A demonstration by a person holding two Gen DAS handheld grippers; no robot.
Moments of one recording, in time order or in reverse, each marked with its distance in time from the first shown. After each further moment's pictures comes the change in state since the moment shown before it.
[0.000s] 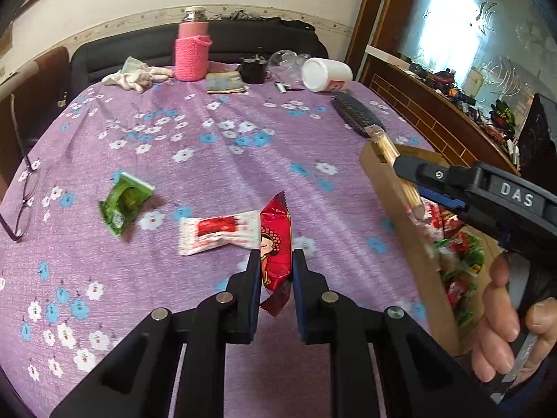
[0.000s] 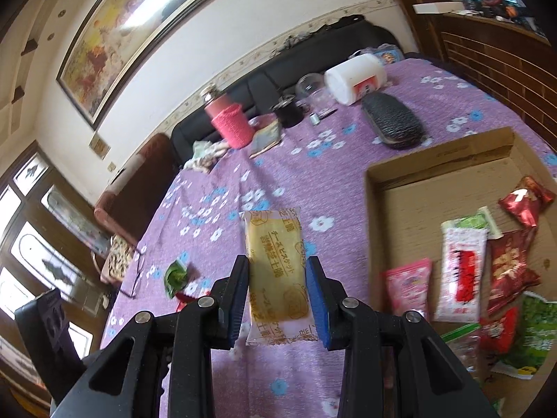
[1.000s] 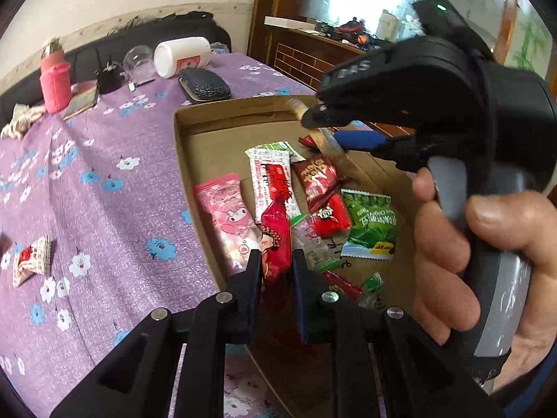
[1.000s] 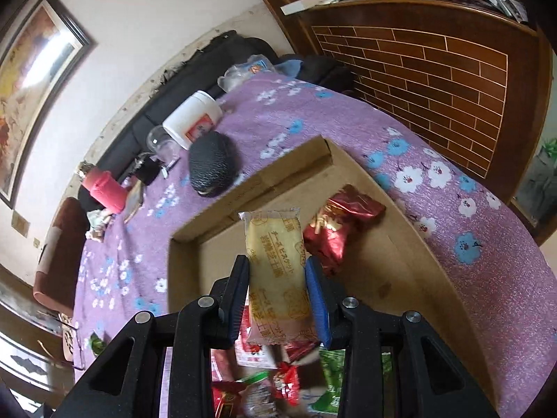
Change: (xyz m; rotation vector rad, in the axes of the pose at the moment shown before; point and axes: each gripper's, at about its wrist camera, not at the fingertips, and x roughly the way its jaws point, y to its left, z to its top) left arm 0.052 -0.171 -0.026 0.271 0.052 -0.193; right arm -0.049 -0.128 0.033 0.286 -0.049 -0.354
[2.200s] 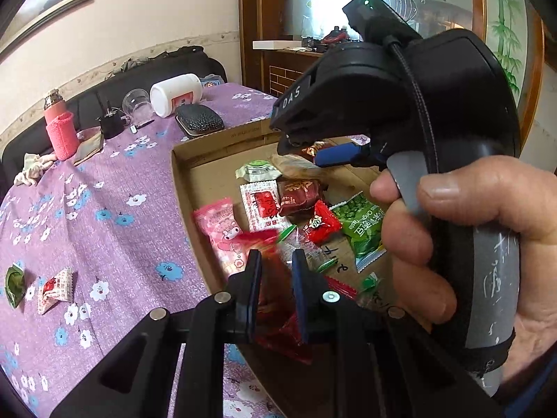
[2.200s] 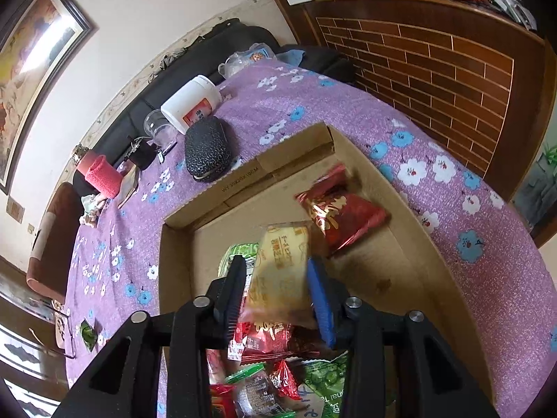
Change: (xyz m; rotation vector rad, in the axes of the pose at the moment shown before) left arm -0.014 -0.025 -0.008 0.129 -0.099 0.082; right arm 0.006 0.005 -0.003 -0.043 0.033 -0.023
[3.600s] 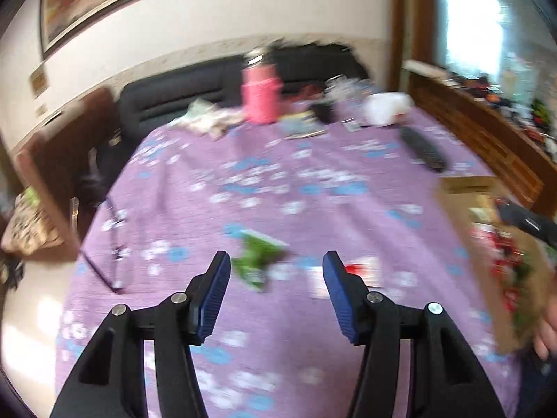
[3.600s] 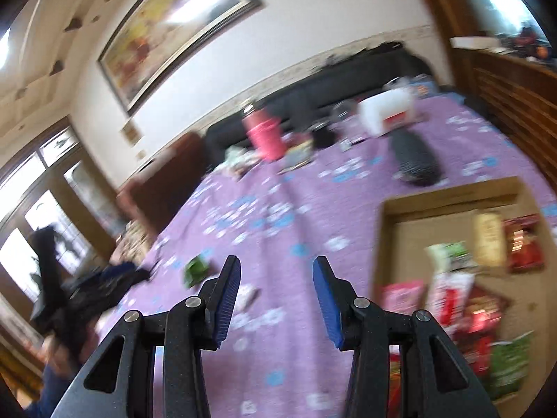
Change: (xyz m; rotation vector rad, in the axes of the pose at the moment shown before) left arm -0.115 0.269 -0.019 -0.320 0.054 0.415; right arm -0.036 0.122 -0.066 -0.423 -0.039 0.498
